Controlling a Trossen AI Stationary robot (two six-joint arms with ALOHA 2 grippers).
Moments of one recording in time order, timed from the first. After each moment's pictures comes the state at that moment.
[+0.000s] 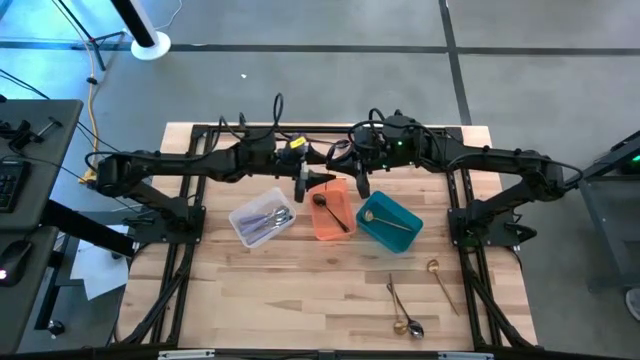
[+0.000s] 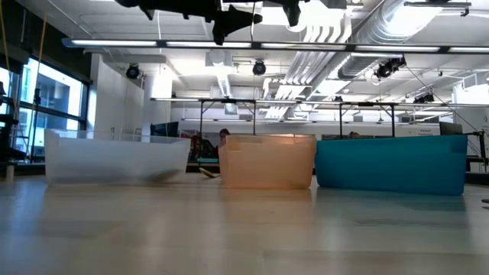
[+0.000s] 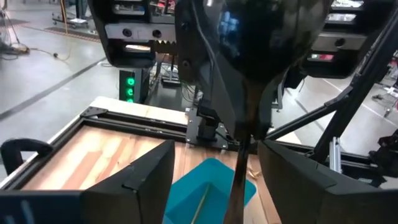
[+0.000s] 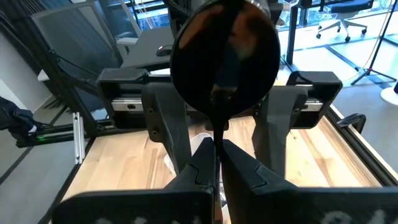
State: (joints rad) left arm 0.21 1.41 1.03 0.28 0.21 -0.16; right arm -0.20 1.38 1.26 -0.15 -0.24 0.09
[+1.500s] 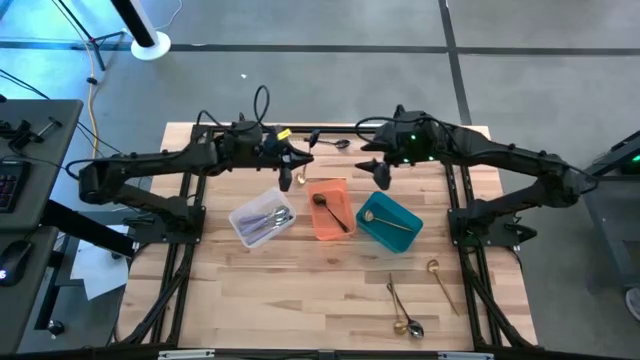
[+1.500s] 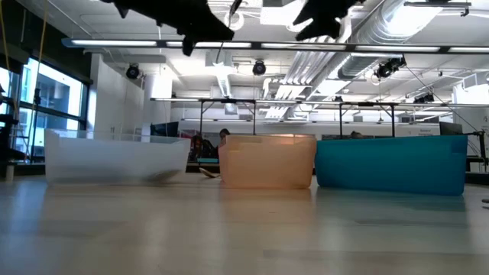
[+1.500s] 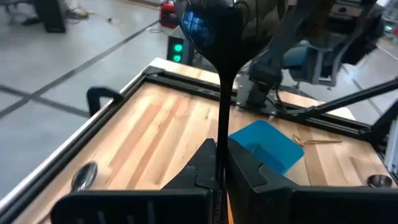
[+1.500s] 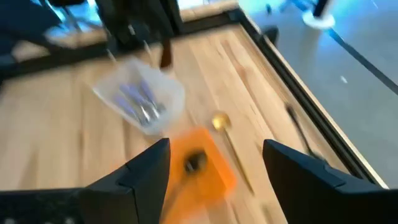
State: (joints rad) left arm 0.30 1.25 0.96 0.01 0.11 -0.13; right arm -0.28 1.24 1.26 -0.59 -0.05 0.06
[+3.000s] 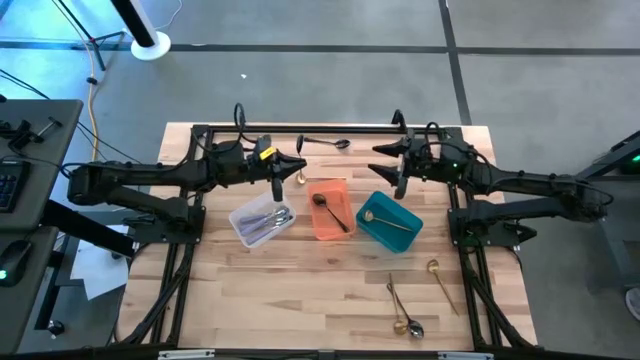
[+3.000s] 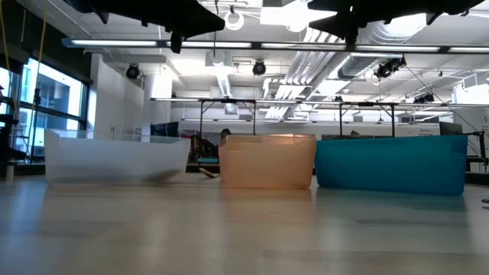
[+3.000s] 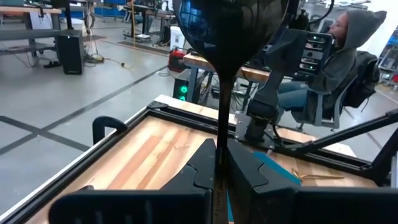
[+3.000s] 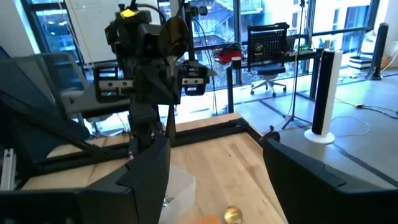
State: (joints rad) left arm 0.20 1.13 0.73 0.32 -0.06 -0.17; right arm -0.26 0.90 0.65 0.25 -0.03 0.08
